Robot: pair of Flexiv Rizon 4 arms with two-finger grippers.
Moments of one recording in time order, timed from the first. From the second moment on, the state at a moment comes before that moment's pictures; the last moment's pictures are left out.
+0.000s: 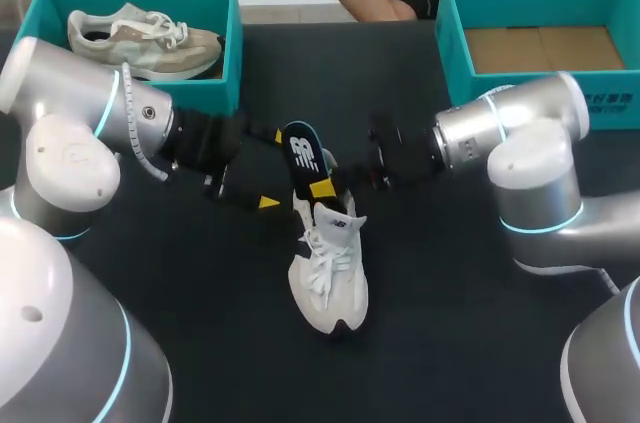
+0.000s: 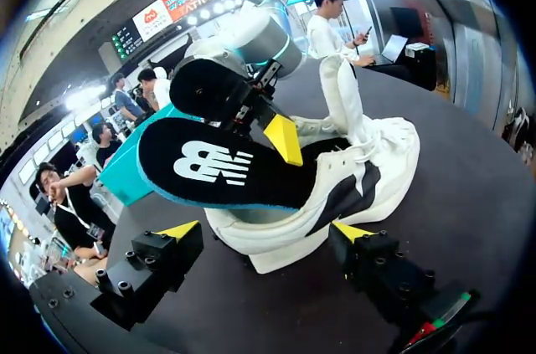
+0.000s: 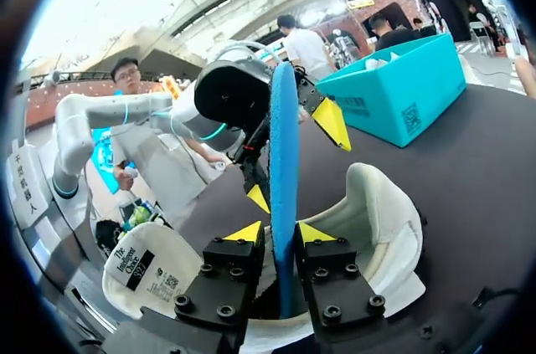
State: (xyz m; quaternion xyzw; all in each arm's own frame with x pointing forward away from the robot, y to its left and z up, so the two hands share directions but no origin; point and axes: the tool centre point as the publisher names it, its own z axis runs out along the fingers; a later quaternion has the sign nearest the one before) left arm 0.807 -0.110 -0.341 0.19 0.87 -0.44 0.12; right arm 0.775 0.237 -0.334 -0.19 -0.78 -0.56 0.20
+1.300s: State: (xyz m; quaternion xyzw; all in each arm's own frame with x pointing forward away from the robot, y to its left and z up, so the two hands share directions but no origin) left arm 0.807 -0.110 -0.341 0.19 0.87 -0.44 0.12; right arm 0.763 0.231 -0.338 -0.23 -0.79 -0.52 0.23
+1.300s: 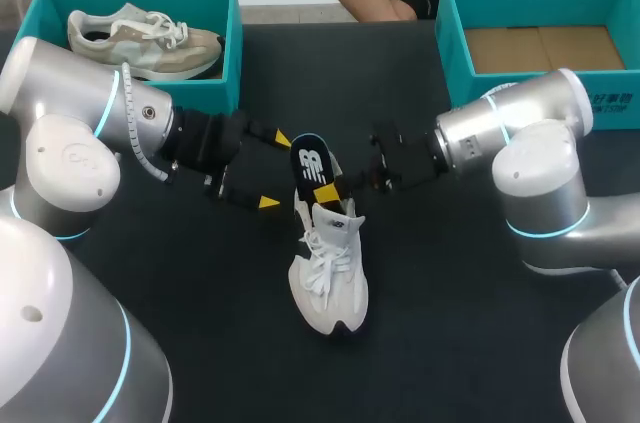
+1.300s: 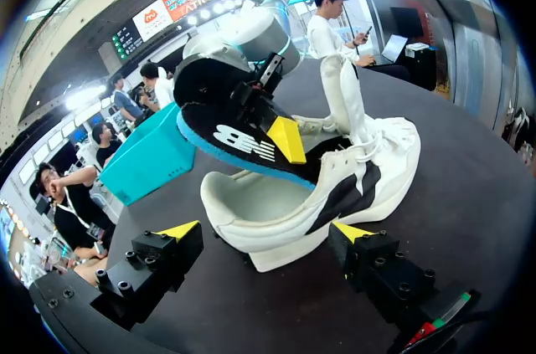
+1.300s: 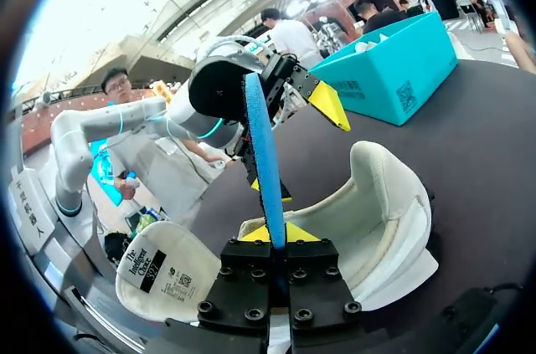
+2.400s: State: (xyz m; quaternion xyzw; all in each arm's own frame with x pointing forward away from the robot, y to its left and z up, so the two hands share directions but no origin) left arm 0.807 -0.110 -0.341 0.19 0.87 -0.44 0.12; right arm 0.761 0.219 -0.336 -0.22 -0.84 -0.40 0.28
